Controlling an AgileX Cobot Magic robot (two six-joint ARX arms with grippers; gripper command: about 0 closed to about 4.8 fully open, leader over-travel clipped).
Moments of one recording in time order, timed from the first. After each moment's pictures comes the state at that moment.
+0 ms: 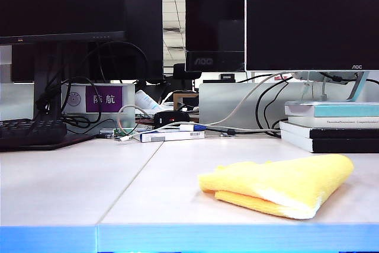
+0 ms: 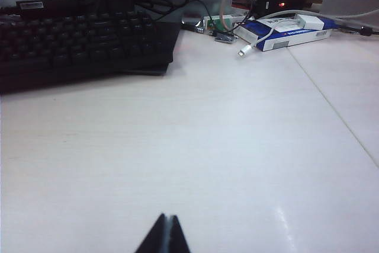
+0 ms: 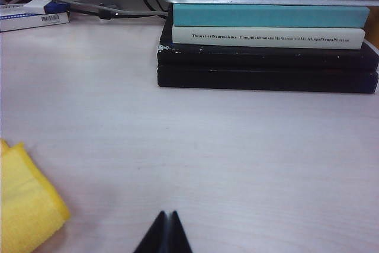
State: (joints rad) left arm -0.01 0.00 0.01 -0.16 0.06 -0.02; right arm 0.06 0.00 0.01 -0.17 0.05 0.01
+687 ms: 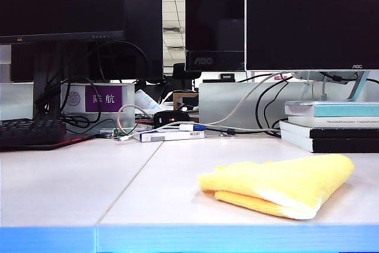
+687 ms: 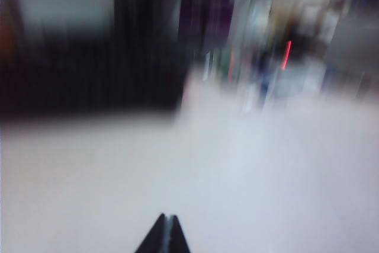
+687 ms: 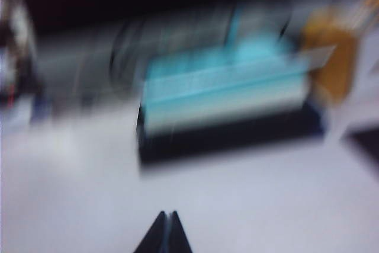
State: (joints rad) left arm -0.01 0.01 0.13 -0.17 0.02 -0.11; right arm 0.06 0.00 0.15 -0.14 0.18 0.17
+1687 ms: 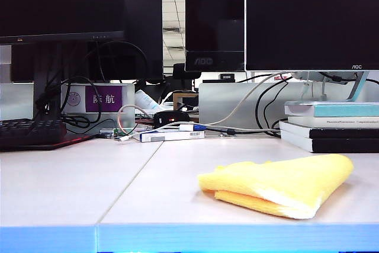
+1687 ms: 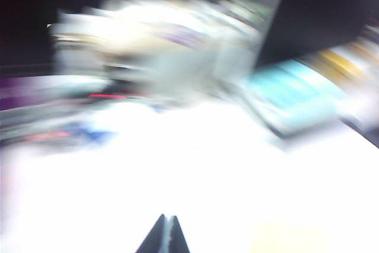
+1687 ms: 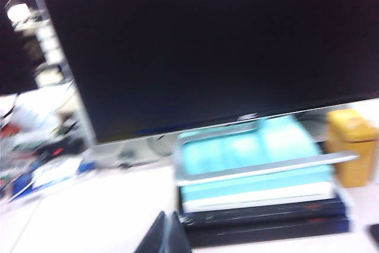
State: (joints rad) left arm -0.36 0.92 1.19 -0.48 0.24 -0.05; right arm 0.11 0.53 0.80 -0.27 0.12 0.15
